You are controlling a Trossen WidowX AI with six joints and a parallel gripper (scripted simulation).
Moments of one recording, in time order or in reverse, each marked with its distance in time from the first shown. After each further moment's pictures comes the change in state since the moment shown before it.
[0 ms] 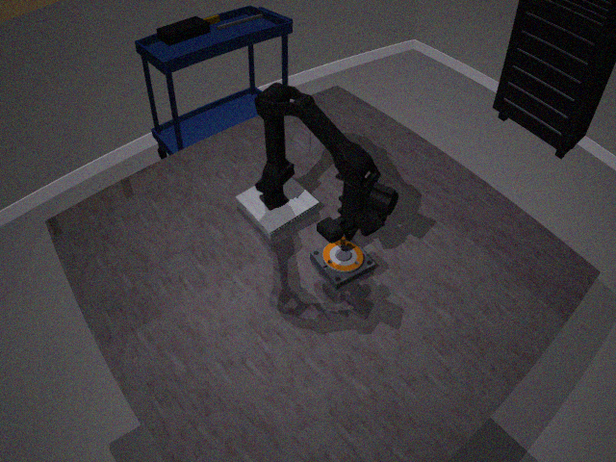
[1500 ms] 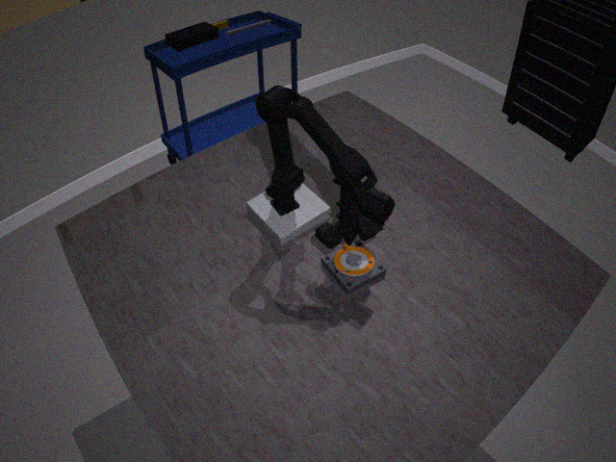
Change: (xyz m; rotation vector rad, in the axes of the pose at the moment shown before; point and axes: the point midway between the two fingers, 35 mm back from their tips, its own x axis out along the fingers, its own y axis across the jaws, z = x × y) arm 0.001 -0.023 -0.021 -0.007 -0.001 0.015
